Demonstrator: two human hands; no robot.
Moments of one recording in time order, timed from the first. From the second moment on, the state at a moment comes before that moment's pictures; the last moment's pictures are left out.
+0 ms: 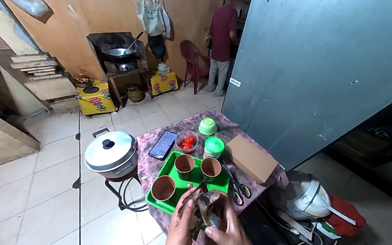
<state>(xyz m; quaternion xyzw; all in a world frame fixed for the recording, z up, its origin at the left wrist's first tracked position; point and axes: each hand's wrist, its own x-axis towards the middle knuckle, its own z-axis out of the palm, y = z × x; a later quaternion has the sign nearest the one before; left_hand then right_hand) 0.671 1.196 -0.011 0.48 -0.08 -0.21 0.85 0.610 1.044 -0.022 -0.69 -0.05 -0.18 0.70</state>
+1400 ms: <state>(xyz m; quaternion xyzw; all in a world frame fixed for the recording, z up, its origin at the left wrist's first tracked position) 0.671 1.254 -0.002 0.49 -0.15 -0.17 0.84 0.745 1.021 0.108 -0.98 -0.06 0.11 -0.17</state>
